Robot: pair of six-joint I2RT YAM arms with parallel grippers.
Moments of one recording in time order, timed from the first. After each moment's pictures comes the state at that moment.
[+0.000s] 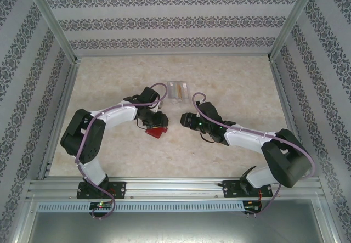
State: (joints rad) left arm -0.50 1.73 1.08 -0.54 0.37 -0.50; right arm 0.63 1.43 0.62 0.13 -0.13 0.81
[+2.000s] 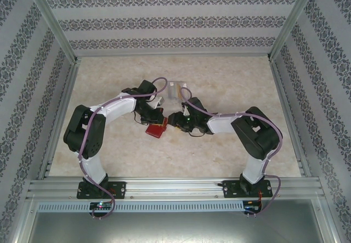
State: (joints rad) left arm -0.43 1.80 1.21 -0.73 0.50 -0.32; right arm 0.63 1.81 0.82 0.23 -0.45 1.00
